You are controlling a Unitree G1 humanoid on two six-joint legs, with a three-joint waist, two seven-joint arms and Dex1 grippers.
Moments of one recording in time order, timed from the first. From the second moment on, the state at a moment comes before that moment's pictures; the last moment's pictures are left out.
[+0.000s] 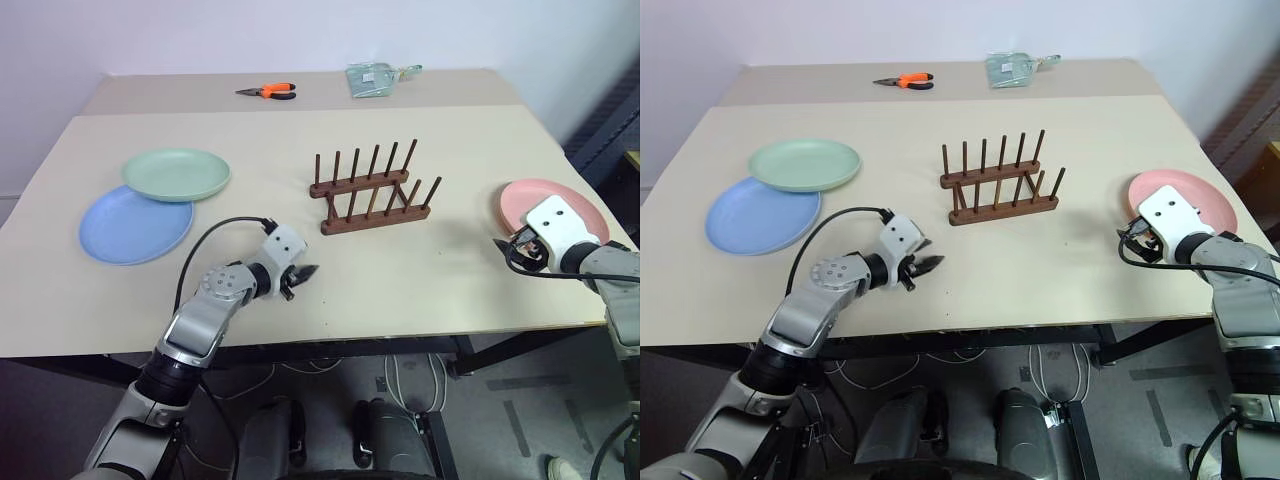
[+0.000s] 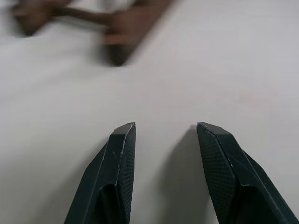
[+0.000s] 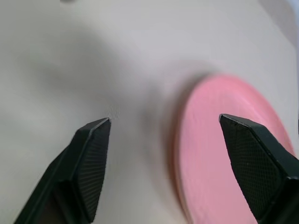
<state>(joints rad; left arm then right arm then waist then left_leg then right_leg) -0.40 0.38 -0.30 -0.16 -0.08 0.62 -0.62 -0.30 -0.88 -0.13 0.23 -0.01 0.29 0.63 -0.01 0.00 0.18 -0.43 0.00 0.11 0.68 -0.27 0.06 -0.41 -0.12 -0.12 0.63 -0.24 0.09</state>
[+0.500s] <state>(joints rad) -0.71 0.14 -0.28 0.36 -0.01 0.50 -0.35 -0.50 -0.88 -0.04 0.62 -0.12 0.14 0.57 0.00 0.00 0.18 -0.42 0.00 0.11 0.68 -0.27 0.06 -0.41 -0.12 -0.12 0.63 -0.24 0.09</state>
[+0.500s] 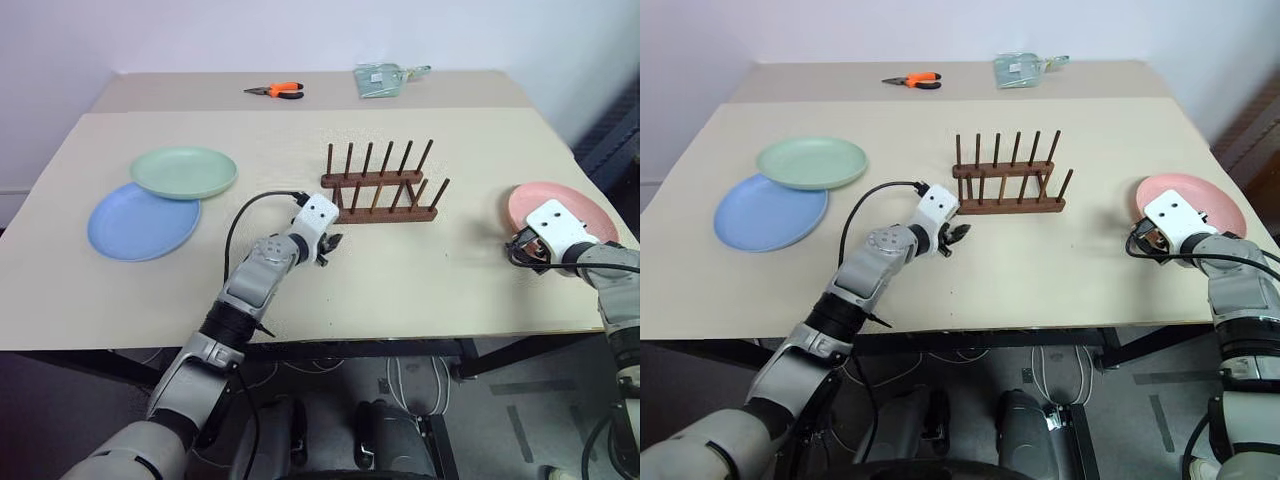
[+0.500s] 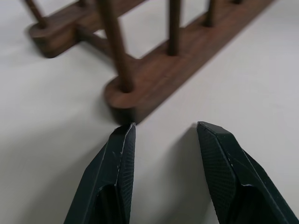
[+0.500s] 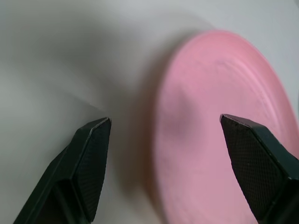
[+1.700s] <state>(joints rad) -0.34 0.44 -0.10 -0.31 -0.39 0.69 -0.74 -0.83 -0.66 -0.40 0.21 0.99 0.95 0.65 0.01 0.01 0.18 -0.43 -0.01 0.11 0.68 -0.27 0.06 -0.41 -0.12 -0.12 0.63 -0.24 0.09</state>
